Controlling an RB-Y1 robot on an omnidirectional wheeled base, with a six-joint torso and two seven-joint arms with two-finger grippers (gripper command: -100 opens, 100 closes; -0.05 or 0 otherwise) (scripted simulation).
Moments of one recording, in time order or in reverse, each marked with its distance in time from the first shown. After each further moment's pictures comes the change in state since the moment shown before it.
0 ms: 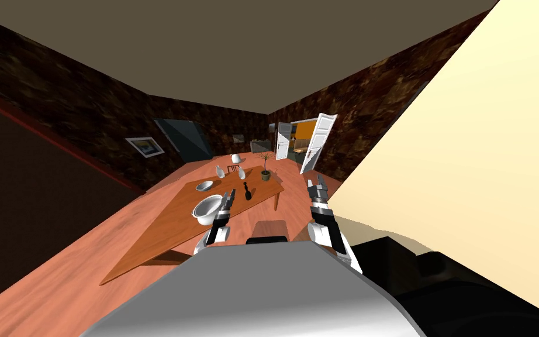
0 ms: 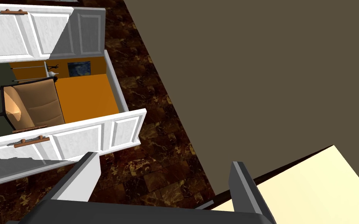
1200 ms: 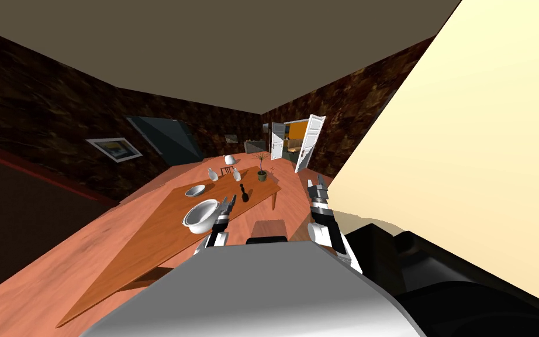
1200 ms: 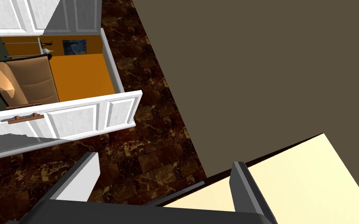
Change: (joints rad) left arm -0.063 0.011 0.024 0.272 -0.035 -0.096 -0.158; right arm 0.000 0.000 0.000 0.000 0.000 0.000 0.000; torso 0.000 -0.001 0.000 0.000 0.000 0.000
